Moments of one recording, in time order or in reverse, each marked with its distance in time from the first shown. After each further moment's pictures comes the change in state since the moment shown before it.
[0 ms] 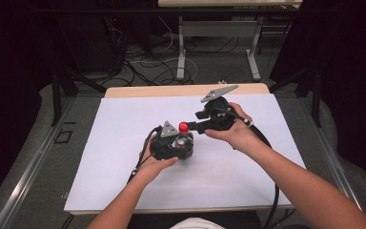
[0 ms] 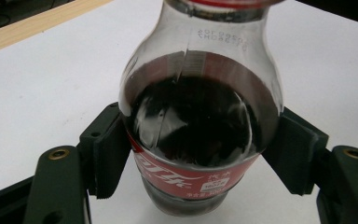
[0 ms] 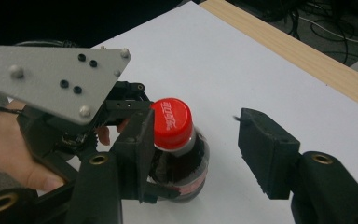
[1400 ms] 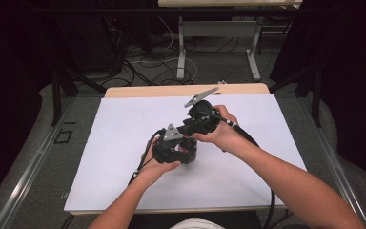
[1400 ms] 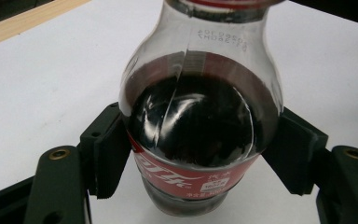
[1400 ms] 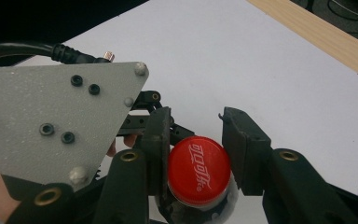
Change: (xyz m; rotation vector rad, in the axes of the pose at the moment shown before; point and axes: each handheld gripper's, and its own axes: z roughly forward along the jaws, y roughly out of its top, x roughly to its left) left arm -0.012 0.001 -0.003 0.011 -0.048 0.026; right arm 0.020 0.008 0.027 0.104 0.016 -0.013
